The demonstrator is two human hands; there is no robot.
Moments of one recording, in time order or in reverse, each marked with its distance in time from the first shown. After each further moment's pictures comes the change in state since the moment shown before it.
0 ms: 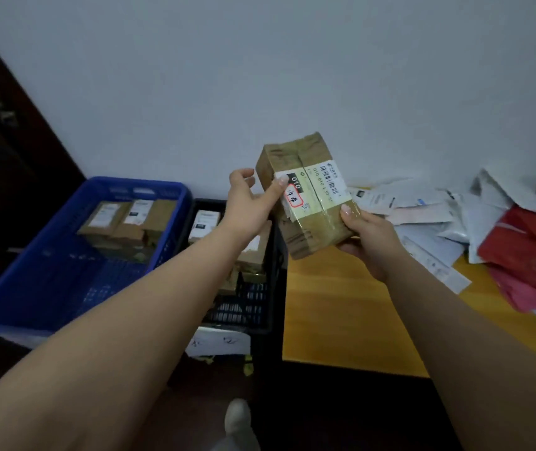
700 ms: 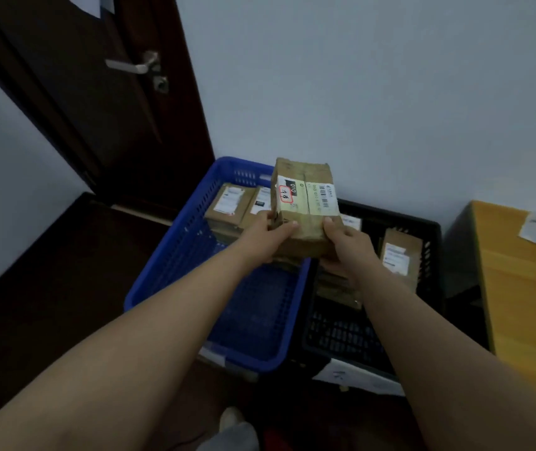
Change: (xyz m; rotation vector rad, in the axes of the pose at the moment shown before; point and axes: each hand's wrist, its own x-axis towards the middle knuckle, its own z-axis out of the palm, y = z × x) left_hand 0.109 -0.157 -0.379 0.063 -0.082 -0.361; right_hand 0.090 0.079 0.450 -0.109 -0.119 0.268
